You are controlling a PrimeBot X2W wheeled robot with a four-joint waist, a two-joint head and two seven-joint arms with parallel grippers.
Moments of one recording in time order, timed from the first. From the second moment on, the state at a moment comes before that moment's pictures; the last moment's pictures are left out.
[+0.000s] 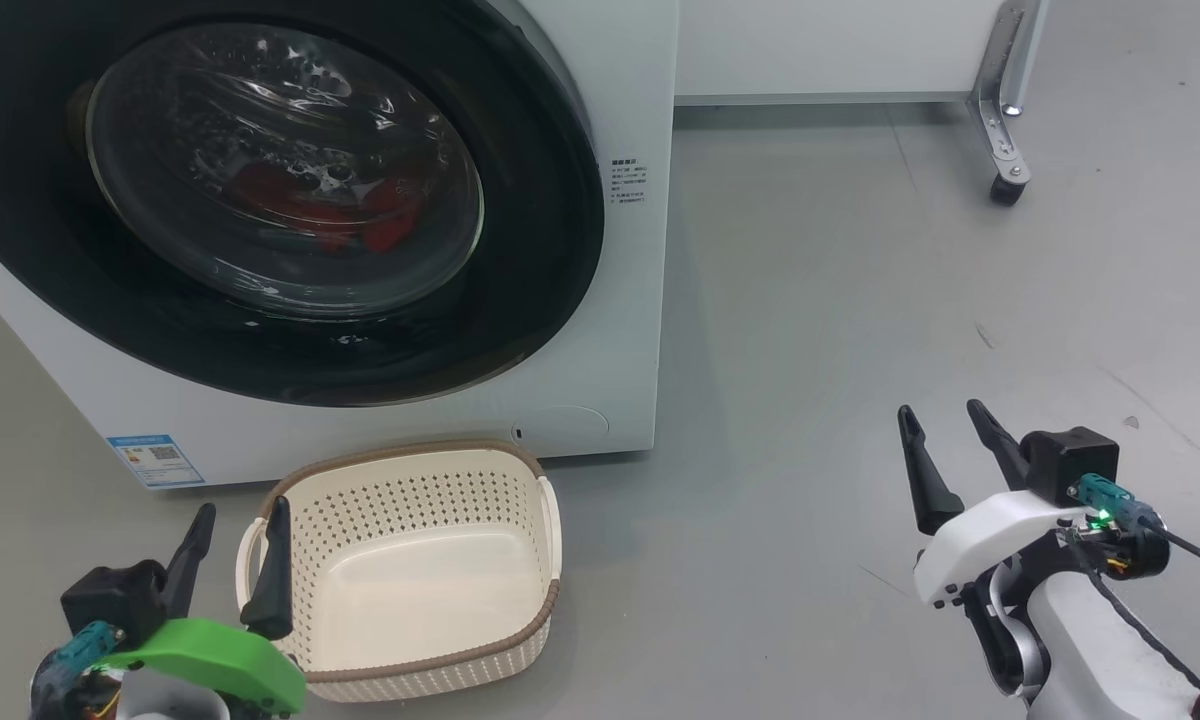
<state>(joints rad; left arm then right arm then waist) -0.09 0.15 -0.16 0.38 -0.56 -0.13 -0.20 -0.25 -0.21 0.37 0.49 0.55 0.05 -0.20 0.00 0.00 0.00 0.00</state>
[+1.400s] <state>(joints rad) -0.09 0.12 -0.04 0.41 -0.33 -0.12 -0.25 -0.29 -0.22 0.32 0.48 0.39 -0.03 -0.25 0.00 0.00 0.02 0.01</state>
